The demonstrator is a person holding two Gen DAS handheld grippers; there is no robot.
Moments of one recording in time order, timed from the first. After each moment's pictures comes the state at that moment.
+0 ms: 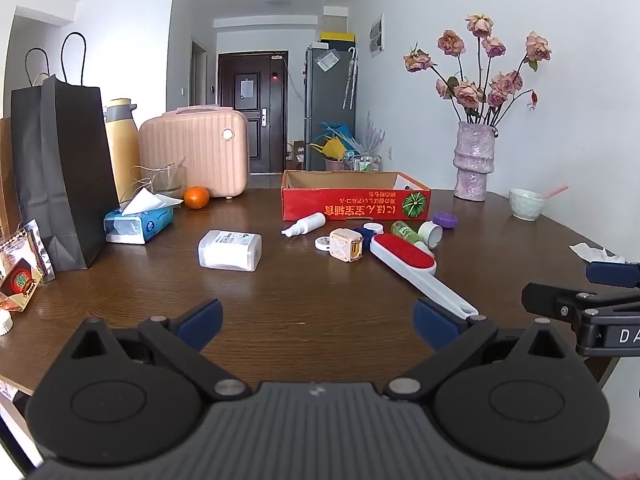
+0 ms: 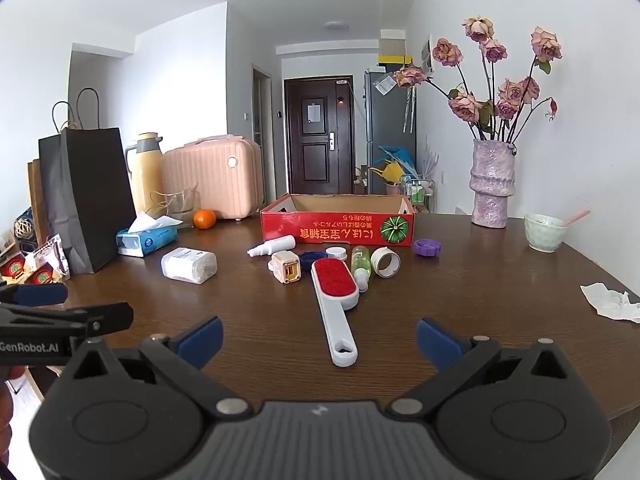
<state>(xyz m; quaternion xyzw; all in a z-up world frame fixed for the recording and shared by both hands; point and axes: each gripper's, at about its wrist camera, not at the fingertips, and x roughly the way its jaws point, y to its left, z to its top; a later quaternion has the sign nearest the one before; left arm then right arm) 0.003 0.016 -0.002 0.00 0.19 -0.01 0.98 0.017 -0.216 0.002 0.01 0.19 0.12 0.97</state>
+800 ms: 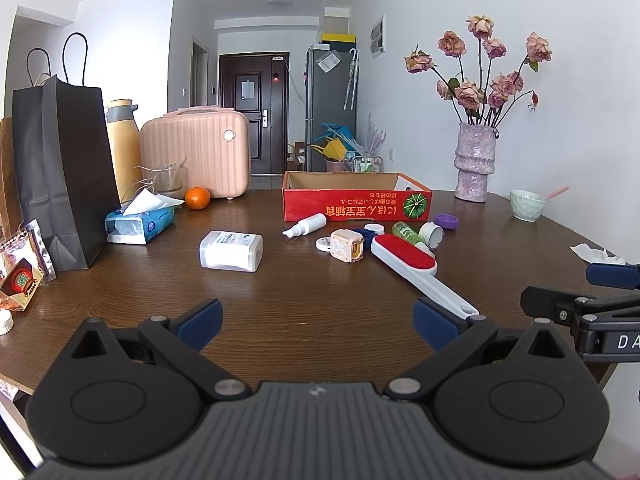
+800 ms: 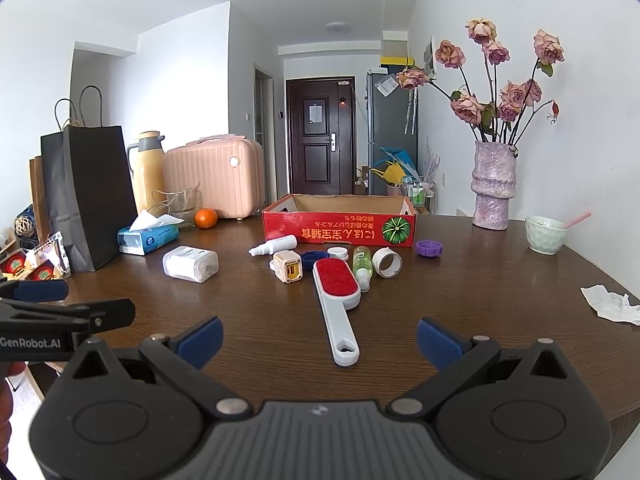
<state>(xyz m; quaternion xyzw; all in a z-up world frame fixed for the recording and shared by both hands) 0.006 0.016 0.000 0.00 0.19 -0.01 0.98 0.016 -0.215 0.000 0.00 0.19 0.12 0.97</state>
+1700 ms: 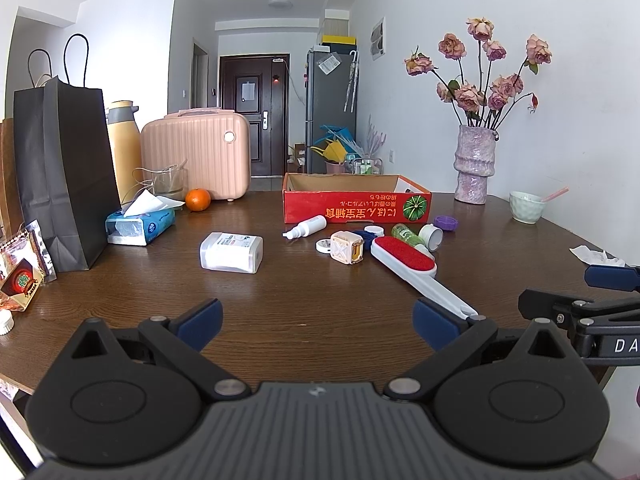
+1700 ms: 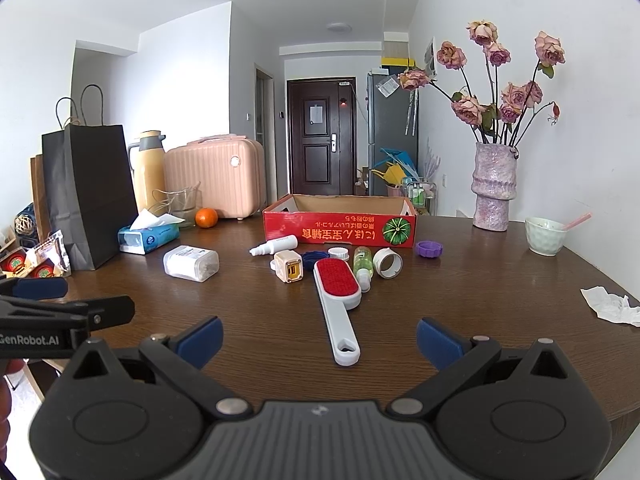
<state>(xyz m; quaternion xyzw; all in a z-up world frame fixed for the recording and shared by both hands) 0.006 0.015 0.000 0.00 0.19 -0.01 0.98 0.015 -0.213 0.001 0.00 0.19 0.12 0.97</state>
